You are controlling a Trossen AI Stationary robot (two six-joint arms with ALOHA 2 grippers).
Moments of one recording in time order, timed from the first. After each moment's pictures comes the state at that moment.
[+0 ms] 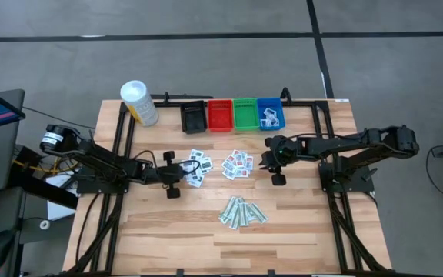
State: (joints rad) left arm -0.20 1.35 0.30 0.26 -0.45 0.02; right arm -0.15 1.28 0.50 -0.09 -0.12 -0.27
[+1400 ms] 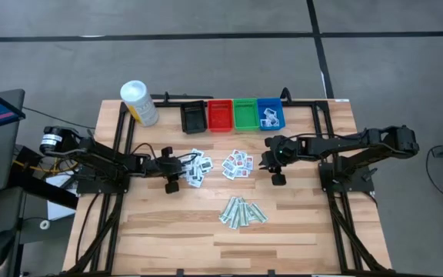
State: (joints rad) left arm -0.05 1.35 0.23 0.30 -0.28 0.03; right arm -0.15 1.28 0.50 -0.09 -0.12 -0.27
